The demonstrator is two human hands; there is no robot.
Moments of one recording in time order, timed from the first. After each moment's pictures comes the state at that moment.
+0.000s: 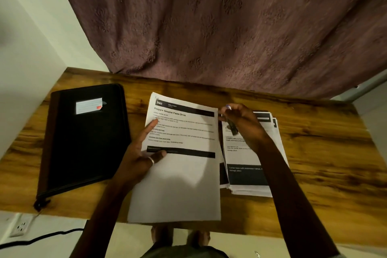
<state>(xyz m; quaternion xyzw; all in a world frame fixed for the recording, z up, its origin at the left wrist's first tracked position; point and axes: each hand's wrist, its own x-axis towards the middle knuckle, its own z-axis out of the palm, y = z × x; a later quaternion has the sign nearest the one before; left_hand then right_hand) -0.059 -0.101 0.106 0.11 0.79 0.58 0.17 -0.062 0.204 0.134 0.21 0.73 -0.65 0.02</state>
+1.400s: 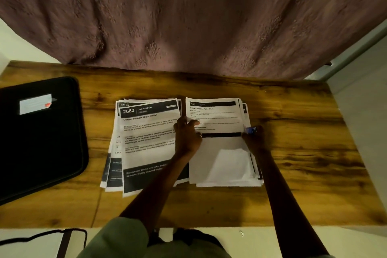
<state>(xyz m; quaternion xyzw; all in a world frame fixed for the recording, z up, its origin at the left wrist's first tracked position) -0.069 0.164 -0.013 0.11 0.92 0.35 0.12 0.013 0.366 -0.005 0.47 0.77 -0.43 -0.03</state>
